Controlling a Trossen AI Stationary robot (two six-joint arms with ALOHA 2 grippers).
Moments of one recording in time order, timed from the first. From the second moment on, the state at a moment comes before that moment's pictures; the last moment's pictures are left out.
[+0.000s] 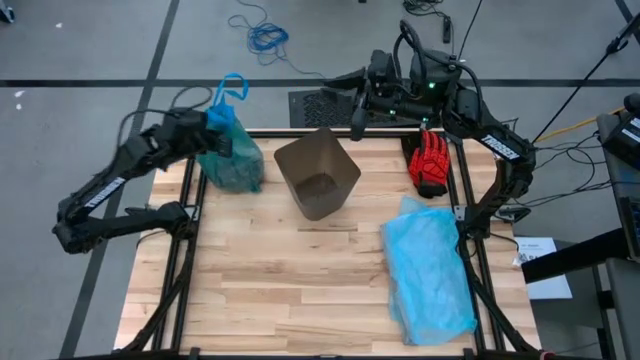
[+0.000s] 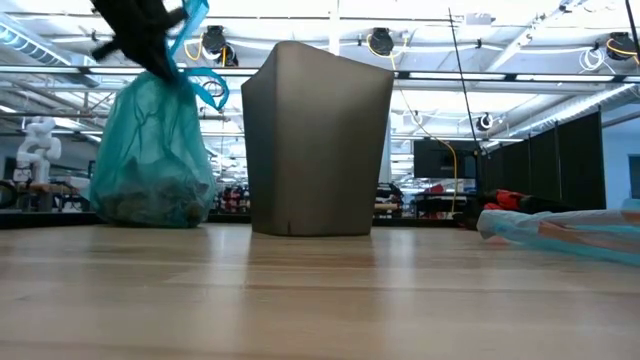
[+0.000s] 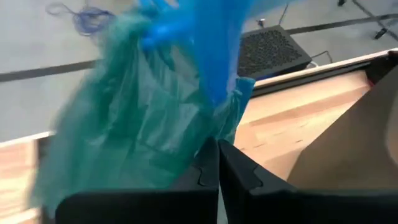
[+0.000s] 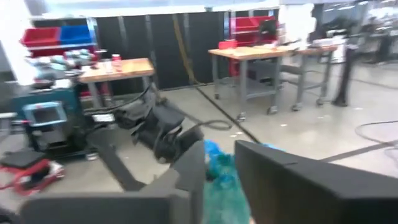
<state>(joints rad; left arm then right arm) 0.74 0.83 1.05 -0.90 -0.23 -0.41 -0.23 1.66 2.23 -0.57 0.05 0.09</state>
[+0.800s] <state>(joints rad) 0.75 0.84 0.40 -0.41 -0.26 -0.53 -0.23 1.66 2.23 -0.63 0.08 0.09</state>
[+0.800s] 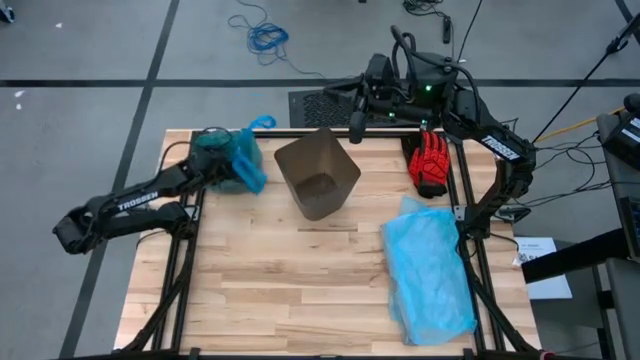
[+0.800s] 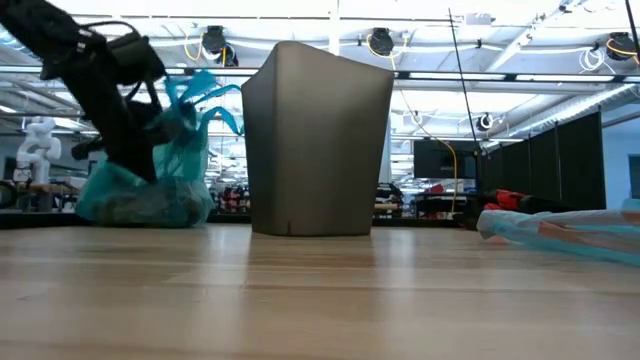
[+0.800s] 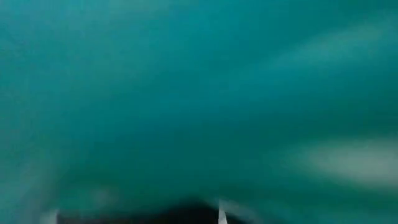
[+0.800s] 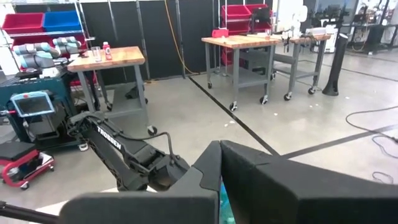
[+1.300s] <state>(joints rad) 0.79 0.84 0.27 -0.10 -0.11 -0.62 -0.23 1.66 2.23 -0.68 0.08 0.09</state>
